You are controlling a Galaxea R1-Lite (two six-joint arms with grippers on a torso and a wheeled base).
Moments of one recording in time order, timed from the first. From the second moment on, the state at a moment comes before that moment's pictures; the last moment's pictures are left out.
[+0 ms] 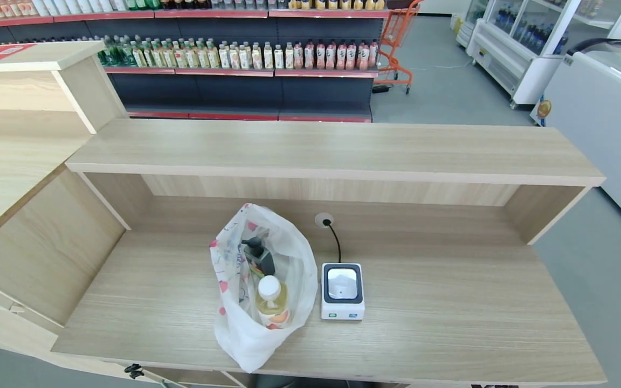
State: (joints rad) left arm 0.00 0.00 0.00 0.00 0.02 0.01; right arm 0.00 0.00 0.00 0.01 0.02 -0.08
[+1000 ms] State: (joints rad) left arm 0.00 0.00 0.00 0.00 0.02 0.00; right arm 0.00 0.00 0.00 0.01 0.02 -0.06
